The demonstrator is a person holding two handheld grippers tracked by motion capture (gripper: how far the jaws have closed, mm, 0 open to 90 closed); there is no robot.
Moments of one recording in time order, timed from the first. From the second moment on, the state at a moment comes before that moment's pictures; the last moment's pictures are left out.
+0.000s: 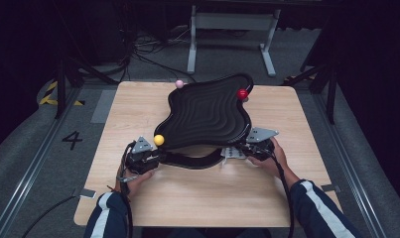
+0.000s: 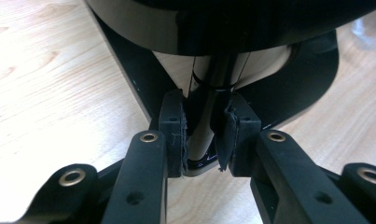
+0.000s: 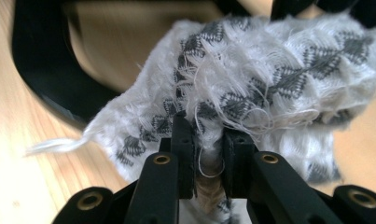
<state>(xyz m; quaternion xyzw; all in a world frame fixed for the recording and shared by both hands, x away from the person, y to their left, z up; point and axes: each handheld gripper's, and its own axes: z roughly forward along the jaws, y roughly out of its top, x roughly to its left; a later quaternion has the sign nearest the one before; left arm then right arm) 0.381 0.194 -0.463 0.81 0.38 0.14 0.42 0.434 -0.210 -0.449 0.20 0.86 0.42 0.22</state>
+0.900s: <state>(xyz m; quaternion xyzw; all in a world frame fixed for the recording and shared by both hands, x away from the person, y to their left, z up) 0.382 0.196 -0.465 0.81 0.38 0.12 0.43 0.447 -0.209 -0.447 0.23 0.83 0.42 0.28</state>
